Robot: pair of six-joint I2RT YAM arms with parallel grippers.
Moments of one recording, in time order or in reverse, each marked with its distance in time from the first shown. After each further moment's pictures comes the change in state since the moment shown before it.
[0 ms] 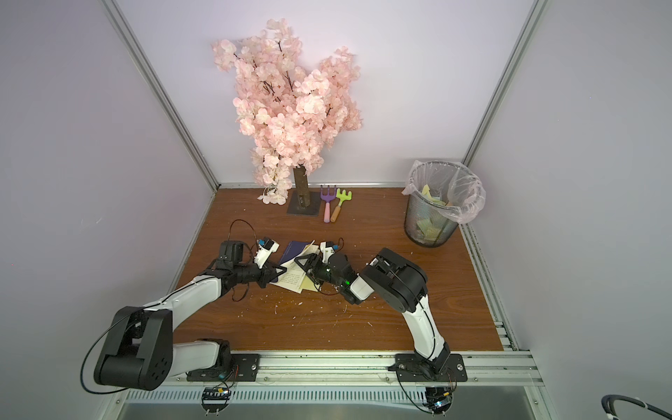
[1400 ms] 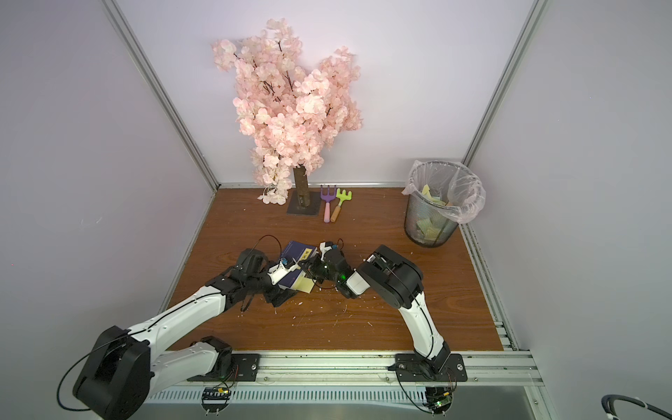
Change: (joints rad) left arm -0.340 -0.182 -0.031 -0.159 -0.486 0.211; right arm -0.011 0.053 0.090 -0.147 -0.006 0.030
